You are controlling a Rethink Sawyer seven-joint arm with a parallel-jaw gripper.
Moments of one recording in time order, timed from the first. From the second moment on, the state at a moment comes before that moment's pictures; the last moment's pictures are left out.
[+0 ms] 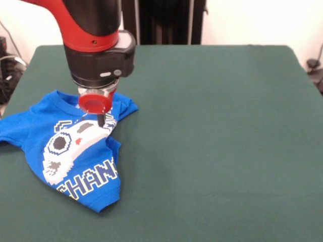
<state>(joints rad) -0.31 -0.35 -0.13 1.27 0.03 0.71 2.91</state>
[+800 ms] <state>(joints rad) -0.36 -0.46 -0.13 1.48 0.02 0.65 2.91</state>
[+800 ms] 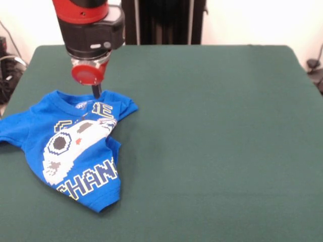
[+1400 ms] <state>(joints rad) -0.36 -0.40 -0.13 1.48 0.02 0.55 2.91</state>
